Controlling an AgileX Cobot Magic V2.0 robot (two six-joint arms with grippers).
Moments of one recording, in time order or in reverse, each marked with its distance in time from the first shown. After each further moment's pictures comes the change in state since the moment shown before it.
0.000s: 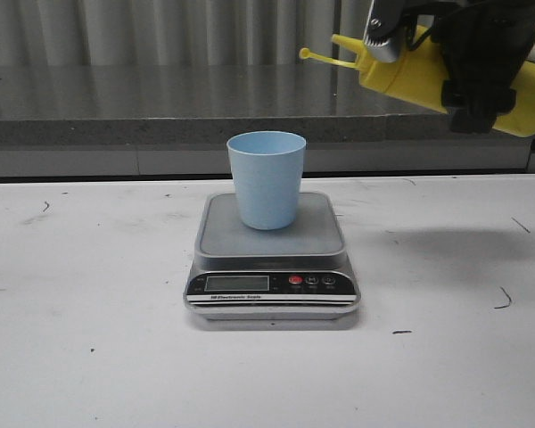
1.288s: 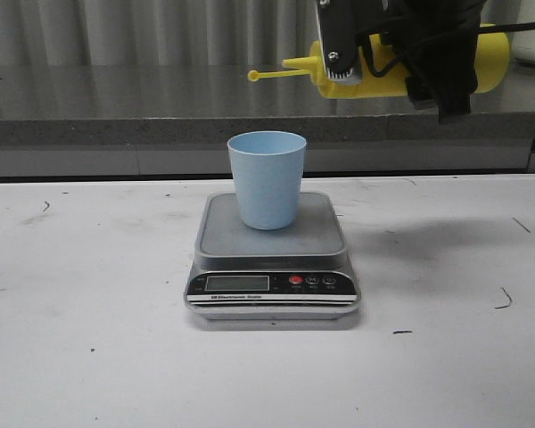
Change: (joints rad) left arm 0.000 0.000 0.000 0.000 0.000 0.000; right arm 0.106 0.031 -0.004 -0.333 0.010 0.030
